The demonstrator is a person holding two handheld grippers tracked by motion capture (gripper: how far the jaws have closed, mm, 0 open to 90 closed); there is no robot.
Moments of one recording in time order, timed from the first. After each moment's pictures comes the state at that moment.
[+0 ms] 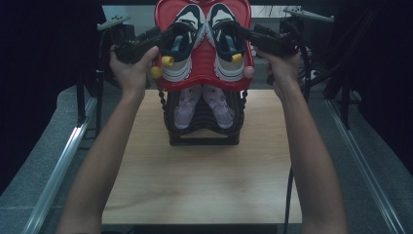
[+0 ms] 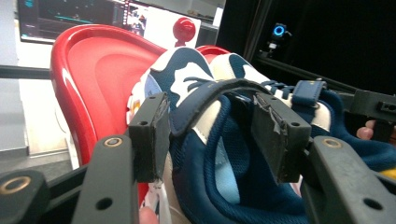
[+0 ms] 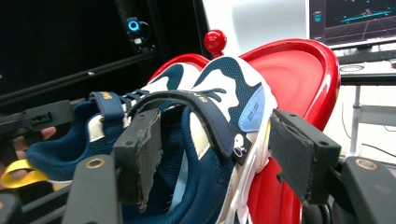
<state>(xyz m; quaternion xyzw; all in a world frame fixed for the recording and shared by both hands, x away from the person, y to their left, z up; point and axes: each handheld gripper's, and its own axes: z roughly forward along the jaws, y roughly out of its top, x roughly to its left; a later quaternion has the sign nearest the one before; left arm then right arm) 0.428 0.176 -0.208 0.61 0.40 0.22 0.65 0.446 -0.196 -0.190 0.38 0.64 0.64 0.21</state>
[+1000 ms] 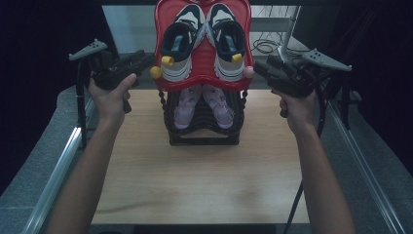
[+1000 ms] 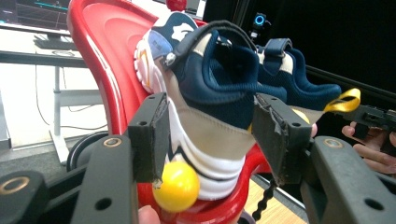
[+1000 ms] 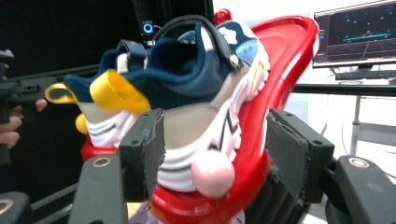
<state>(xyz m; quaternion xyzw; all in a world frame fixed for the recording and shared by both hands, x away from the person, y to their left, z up) 0.379 0.220 -0.242 0.63 0.38 0.19 0.65 0.387 -0.236 -0.252 0.33 0.63 0.66 0.23</state>
